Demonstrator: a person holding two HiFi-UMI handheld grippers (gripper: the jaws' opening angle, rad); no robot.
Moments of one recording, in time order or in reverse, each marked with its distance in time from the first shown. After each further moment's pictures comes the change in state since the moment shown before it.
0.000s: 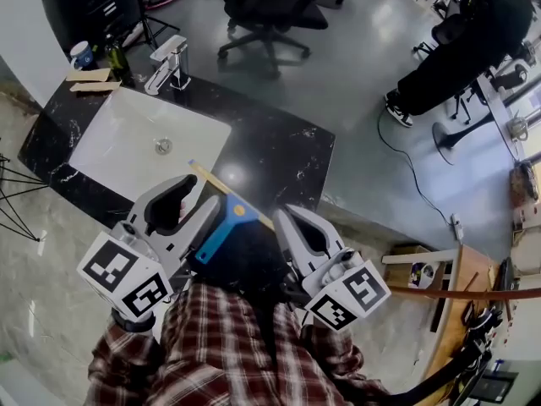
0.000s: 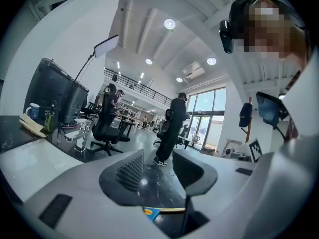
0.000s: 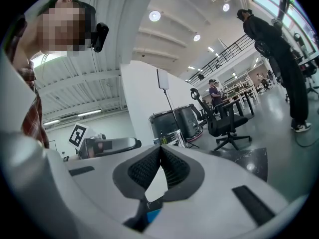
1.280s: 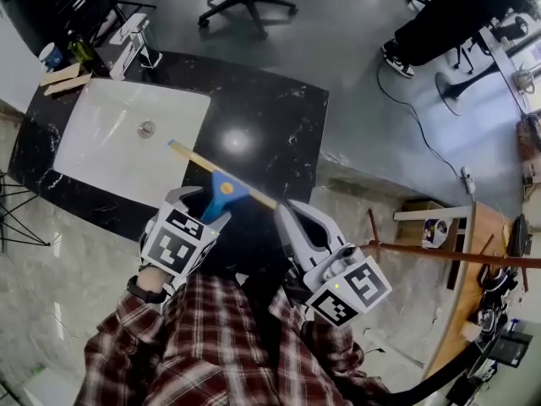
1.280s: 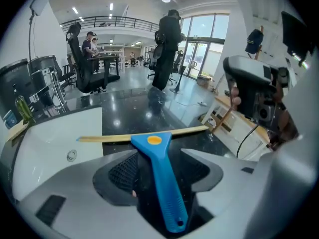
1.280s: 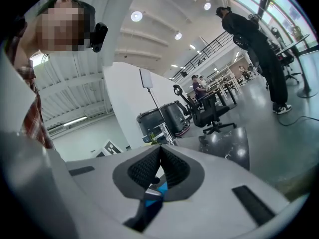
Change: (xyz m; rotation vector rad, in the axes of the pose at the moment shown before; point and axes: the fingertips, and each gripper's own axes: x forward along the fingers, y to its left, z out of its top) left arm 0.043 0.026 -0.208 0.241 0.858 0.006; right arm -0.032 -0.035 -0.043 0.144 0.007 -0.133
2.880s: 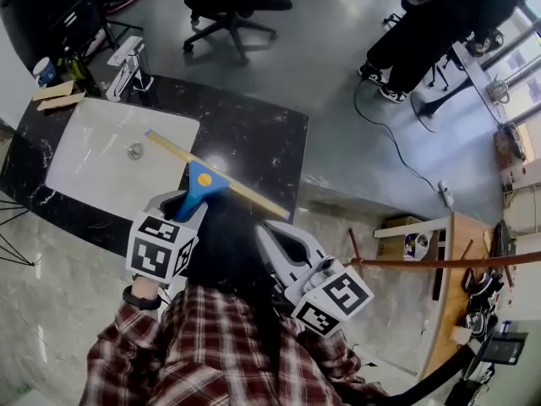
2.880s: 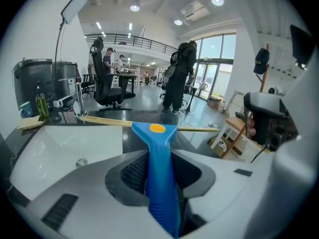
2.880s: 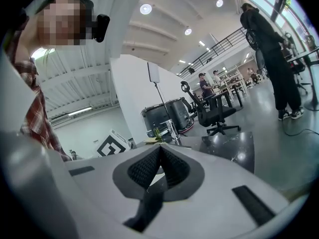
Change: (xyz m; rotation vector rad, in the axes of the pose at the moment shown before) left arm -0.030 0.036 0.035 -0.123 -0.235 0.087; right arm 0.004 0.028 -0.004 -0.085 0.066 0.029
